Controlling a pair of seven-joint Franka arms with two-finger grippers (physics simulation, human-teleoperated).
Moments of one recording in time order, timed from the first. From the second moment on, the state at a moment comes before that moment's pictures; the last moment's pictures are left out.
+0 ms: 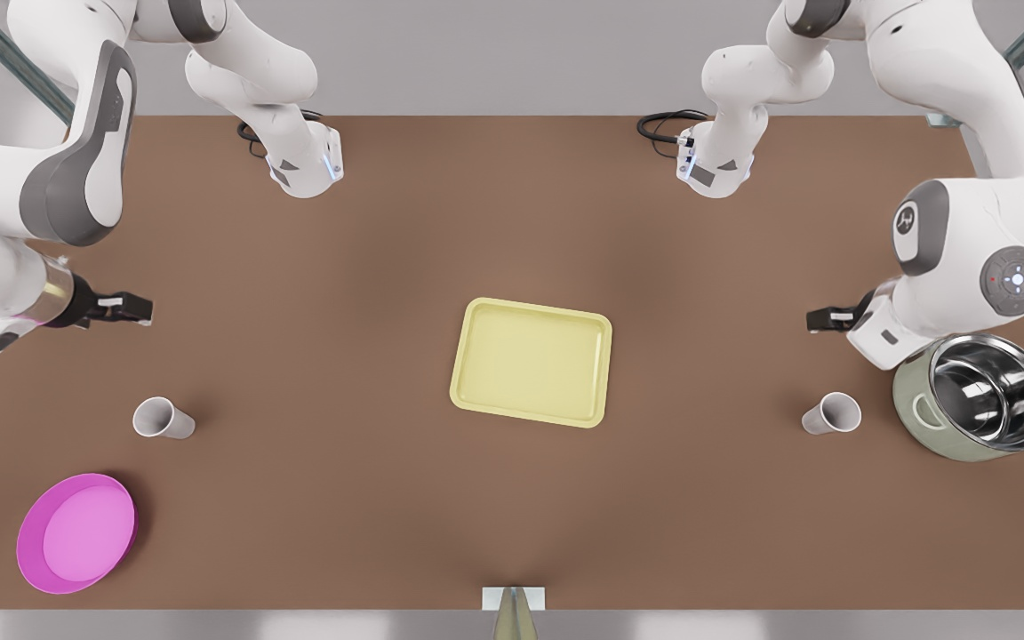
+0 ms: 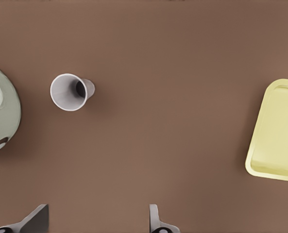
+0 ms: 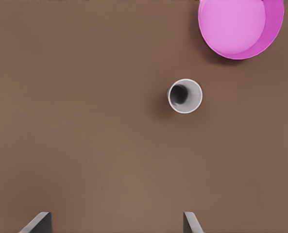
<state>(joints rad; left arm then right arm) -0.01 0.23 0.00 -1.50 0.03 1.50 0.00 -0.02 0.23 -0.05 -1.35 -0.05 1.44 -0.14</state>
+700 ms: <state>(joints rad) 0.08 0.71 0.04 -1.47 0.03 1.93 0.00 -0.25 0.64 -0.05 -1.46 0.00 2.07 -0.30</state>
